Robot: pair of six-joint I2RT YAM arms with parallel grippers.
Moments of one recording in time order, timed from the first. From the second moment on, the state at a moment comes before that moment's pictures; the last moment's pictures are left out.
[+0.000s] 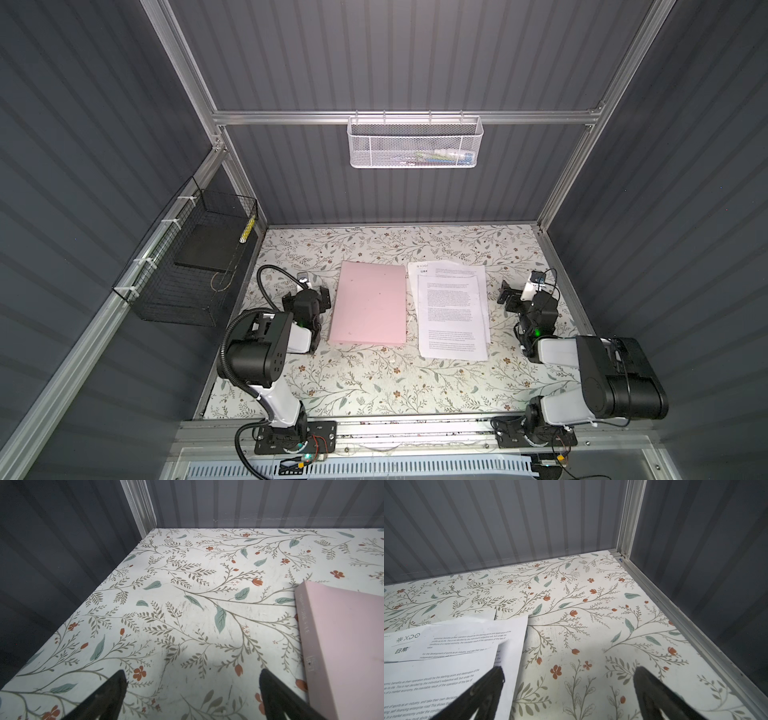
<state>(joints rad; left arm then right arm) -0.12 1.72 0.45 0.87 -0.38 -0.03 -0.06 1.46 0.30 0.91 0.08 0.07</state>
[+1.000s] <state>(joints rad) -0.22 1.47 0.76 0.26 -0.43 -0.13 0.01 1.27 0.53 0.48 0.33 0.14</state>
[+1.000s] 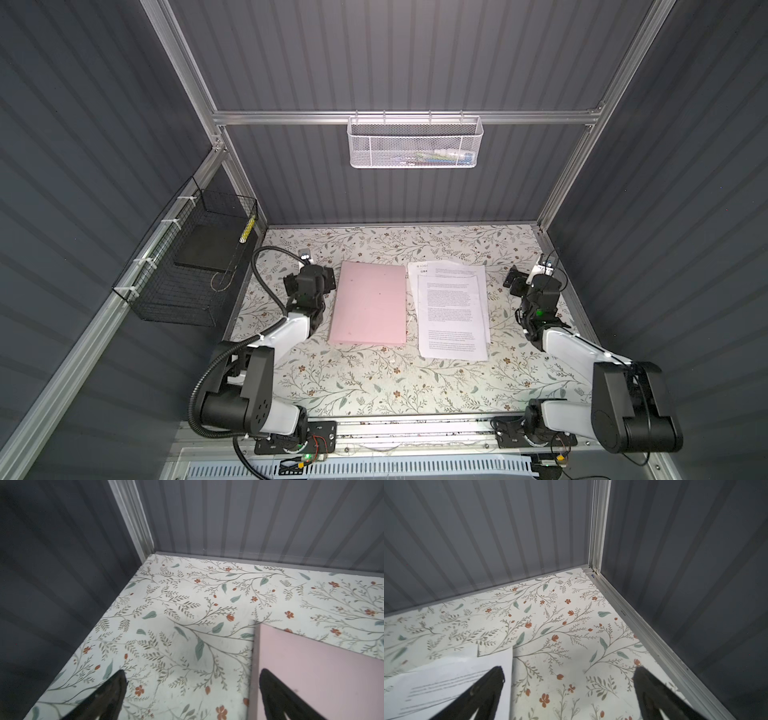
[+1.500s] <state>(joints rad) -0.23 1.42 0.81 -0.11 -0.01 -0.35 0.27 1.35 0.80 -0.02 -0.11 0.57</state>
